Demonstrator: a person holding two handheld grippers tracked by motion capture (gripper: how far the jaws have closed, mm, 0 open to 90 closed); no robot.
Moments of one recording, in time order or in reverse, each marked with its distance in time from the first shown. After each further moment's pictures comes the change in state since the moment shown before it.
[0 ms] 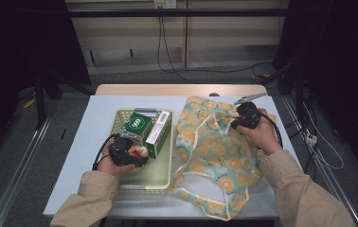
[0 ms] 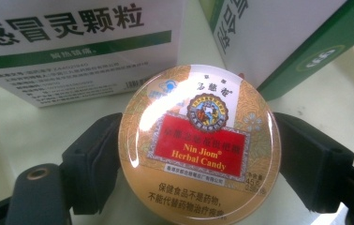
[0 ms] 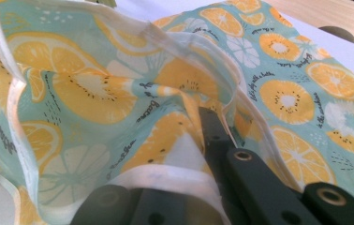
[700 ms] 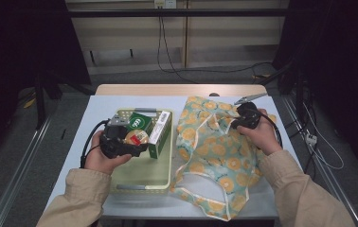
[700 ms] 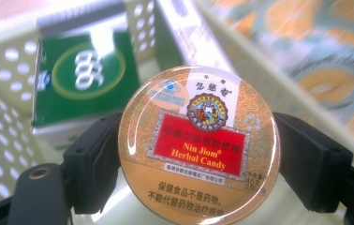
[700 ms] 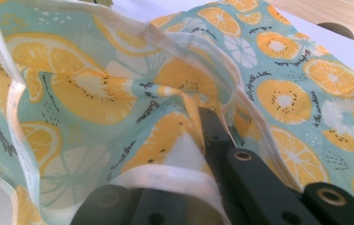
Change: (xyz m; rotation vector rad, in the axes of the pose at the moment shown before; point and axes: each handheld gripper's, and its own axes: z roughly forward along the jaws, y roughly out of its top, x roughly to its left) left arm -0.028 0.043 -0.079 -0.189 -0.028 0.016; right arm 0.000 -0.001 0.001 0.004 -0.005 0.011
